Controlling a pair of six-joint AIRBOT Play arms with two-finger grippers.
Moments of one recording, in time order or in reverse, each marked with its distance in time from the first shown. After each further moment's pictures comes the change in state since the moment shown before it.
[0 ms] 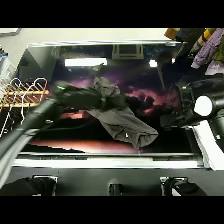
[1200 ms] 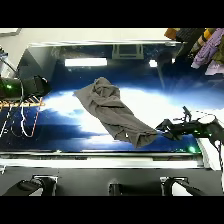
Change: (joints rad) left arm 0.407 0.364 -0.002 0.290 0.398 0.061; right arm -0.510 -0.287 -0.429 0.672 -0.363 -0.338
